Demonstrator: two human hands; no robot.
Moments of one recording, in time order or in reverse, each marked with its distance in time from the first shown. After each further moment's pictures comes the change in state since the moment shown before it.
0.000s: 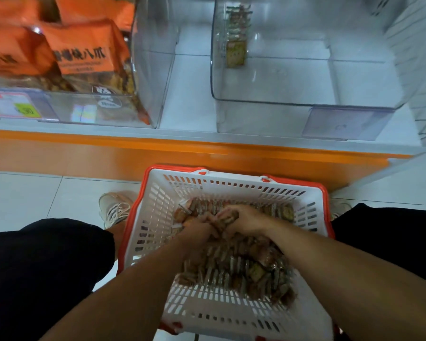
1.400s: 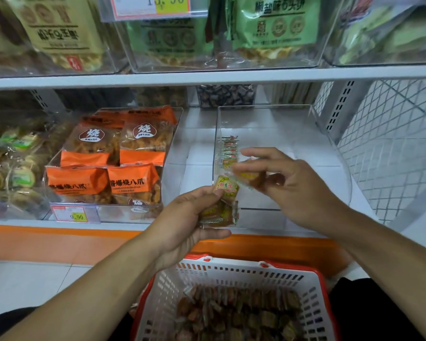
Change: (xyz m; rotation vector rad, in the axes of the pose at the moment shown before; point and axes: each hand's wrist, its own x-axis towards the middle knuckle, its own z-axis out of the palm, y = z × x) left_hand -0.211 0.250 0.006 -0.259 -0.225 0.571; right_hand -0.197 -0.213 -0.129 -0.164 0.633 -0.966
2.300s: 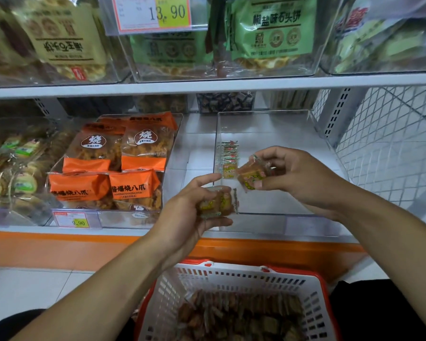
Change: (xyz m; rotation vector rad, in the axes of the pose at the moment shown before) left_hand 0.008 0.006 0.000 -0.081 0.043 0.136; right_hand 0.021 0.017 -0.024 0.209 -0.027 0.352
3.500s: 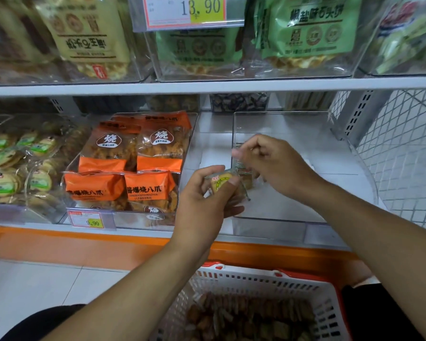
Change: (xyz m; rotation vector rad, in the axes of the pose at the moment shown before) left_hand 0.008 -0.002 0.006 0.184 0.228 0.316; right_hand 0.054 -0.014 0.046 -0.222 0.110 -0.159
